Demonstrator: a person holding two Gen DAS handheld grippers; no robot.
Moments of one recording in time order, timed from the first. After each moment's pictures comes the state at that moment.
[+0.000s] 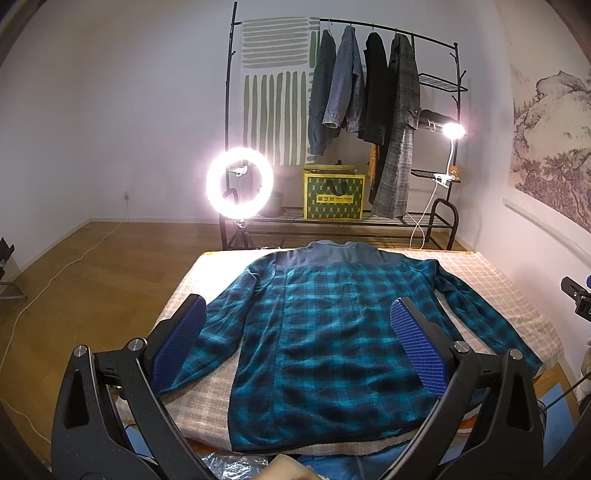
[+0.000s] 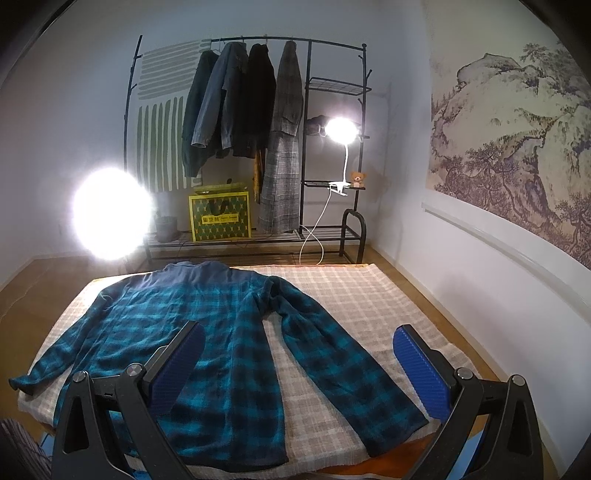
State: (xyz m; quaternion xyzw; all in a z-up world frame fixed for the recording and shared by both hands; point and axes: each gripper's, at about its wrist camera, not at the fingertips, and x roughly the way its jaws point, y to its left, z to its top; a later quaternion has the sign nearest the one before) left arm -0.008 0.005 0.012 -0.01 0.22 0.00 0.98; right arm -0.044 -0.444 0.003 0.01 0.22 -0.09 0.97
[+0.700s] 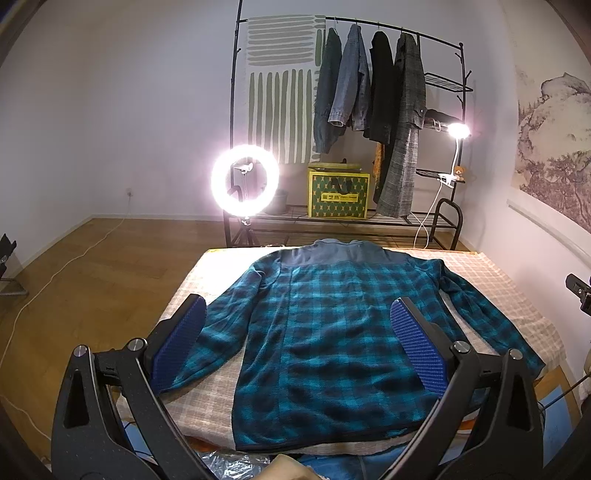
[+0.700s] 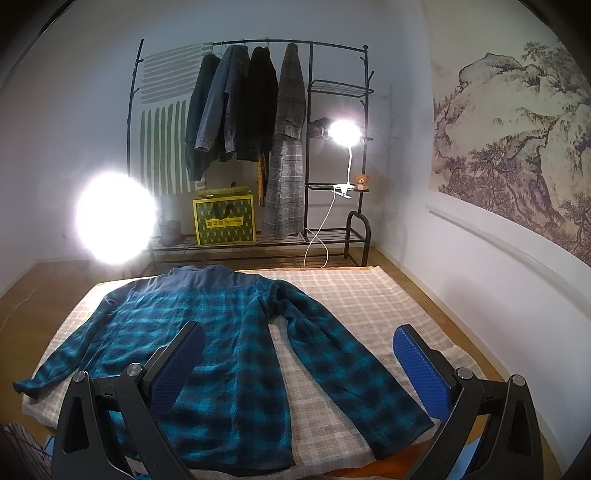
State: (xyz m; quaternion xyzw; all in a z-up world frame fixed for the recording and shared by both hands) left arm -0.008 0.011 0.009 -0.01 0.22 0.00 0.98; right arm -0.043 -0.439 0.004 0.01 0.22 -0.08 0.97
